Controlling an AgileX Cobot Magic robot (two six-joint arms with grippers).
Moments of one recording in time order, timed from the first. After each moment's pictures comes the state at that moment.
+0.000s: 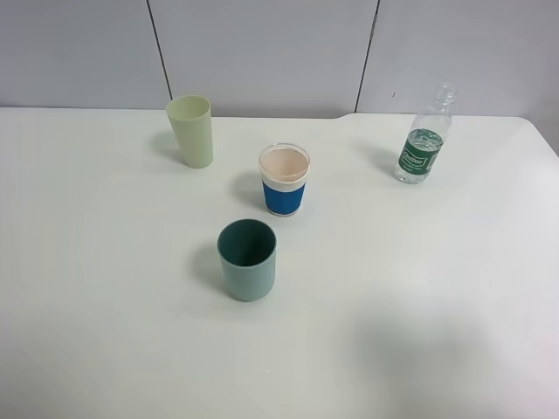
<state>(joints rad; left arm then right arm) -0.01 0.00 -0.50 0.07 1.06 -0.07 -0.08 0.00 -0.50 0.02 1.06 -0.07</state>
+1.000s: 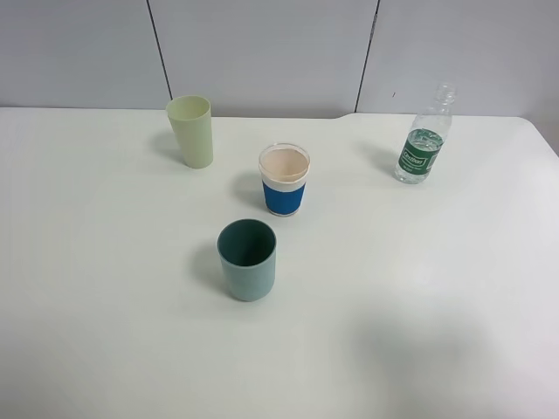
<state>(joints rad) -0.01 0.00 -0.50 0.07 1.06 -0.07 -0.08 0.00 -0.50 0.02 1.06 -0.07</state>
